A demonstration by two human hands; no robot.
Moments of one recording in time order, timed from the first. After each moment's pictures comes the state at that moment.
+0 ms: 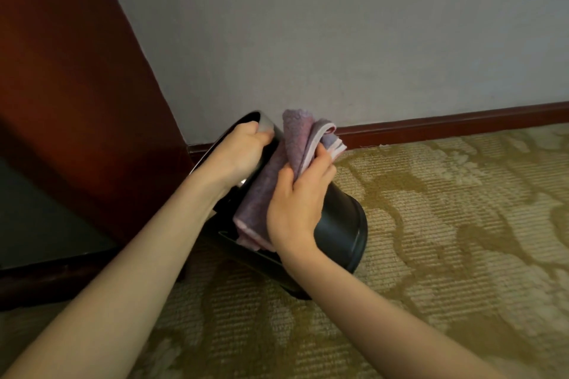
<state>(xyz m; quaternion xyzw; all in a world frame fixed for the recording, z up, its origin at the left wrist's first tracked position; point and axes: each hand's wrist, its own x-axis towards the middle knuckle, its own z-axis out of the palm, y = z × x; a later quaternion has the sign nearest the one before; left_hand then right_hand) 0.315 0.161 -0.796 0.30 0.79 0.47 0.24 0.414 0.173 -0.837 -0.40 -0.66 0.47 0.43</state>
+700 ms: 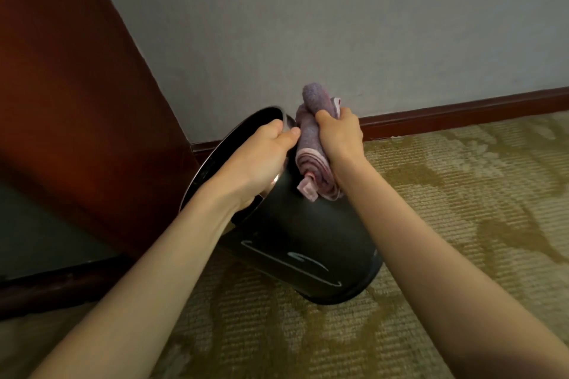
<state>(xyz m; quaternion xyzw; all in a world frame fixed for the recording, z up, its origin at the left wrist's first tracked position) 0.327 0.175 -0.809 0.34 0.75 0.50 0.27 0.382 0.282 -0.822 -0.45 -0.64 0.55 0.29</state>
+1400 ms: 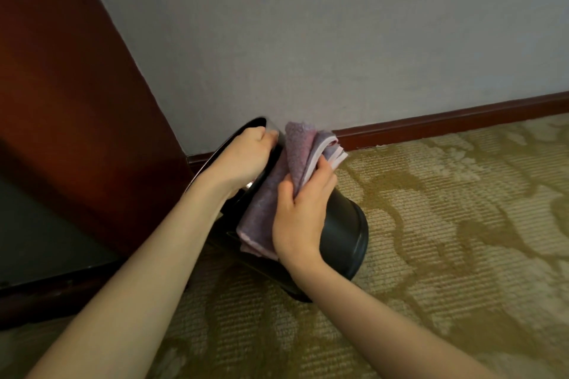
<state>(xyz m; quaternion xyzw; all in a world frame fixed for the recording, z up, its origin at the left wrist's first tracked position) 0.318 0.177 -0.801 0.38 0.82 0.40 0.15 0.428 0.179 -0.853 -0.36 -0.67 0.47 0.46</state>
